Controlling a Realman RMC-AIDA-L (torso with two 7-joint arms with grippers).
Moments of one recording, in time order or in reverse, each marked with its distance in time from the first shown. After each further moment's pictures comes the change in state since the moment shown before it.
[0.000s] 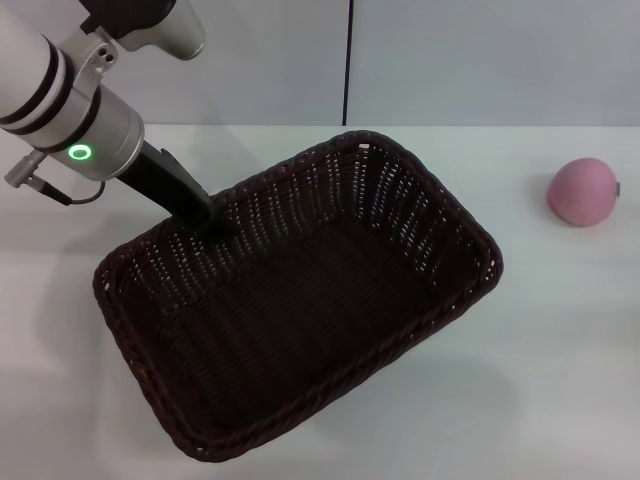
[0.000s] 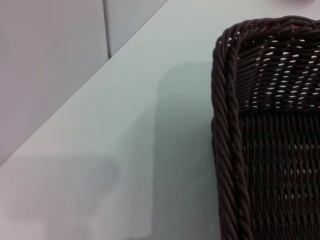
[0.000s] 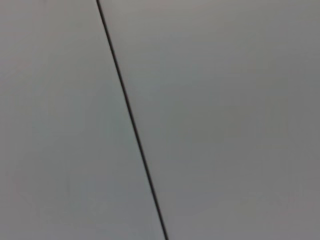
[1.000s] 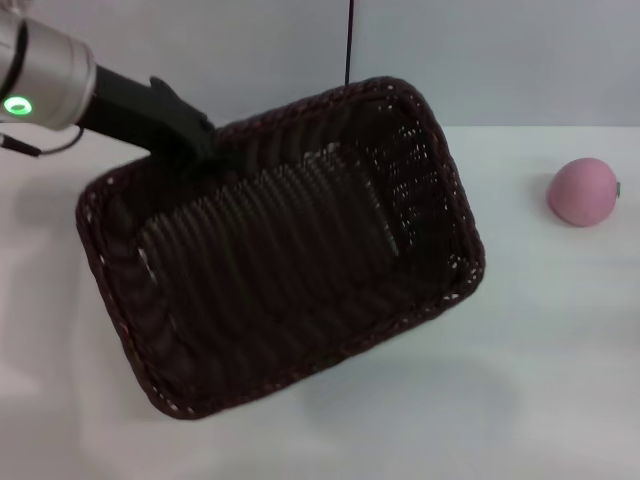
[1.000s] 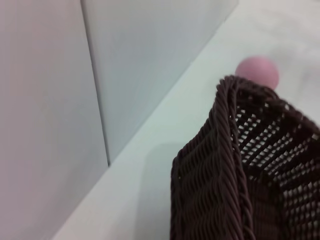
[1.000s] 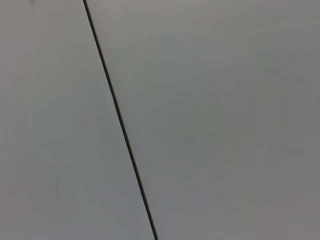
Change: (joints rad) left arm 0.102 0.005 -0.101 0.197 -0.181 0.040 0.169; right arm -0.003 0.000 0.019 0.000 0.000 0.000 0.001
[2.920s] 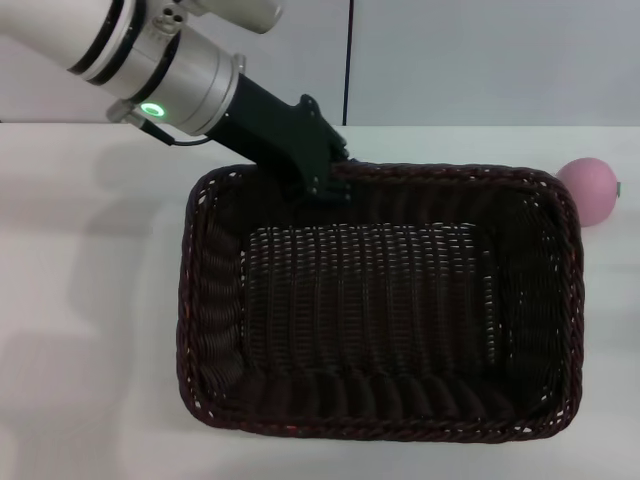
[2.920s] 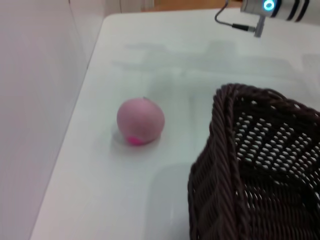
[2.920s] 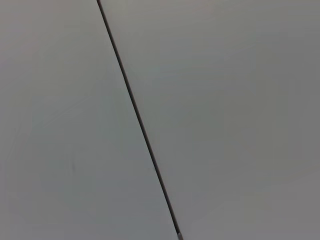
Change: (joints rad) left arm -0.265 -0.012 -0.023 -0.392 -0.115 -0.018 0.455; right arm 0.000 0.002 -0.014 0.052 -0.012 0.000 -0.002
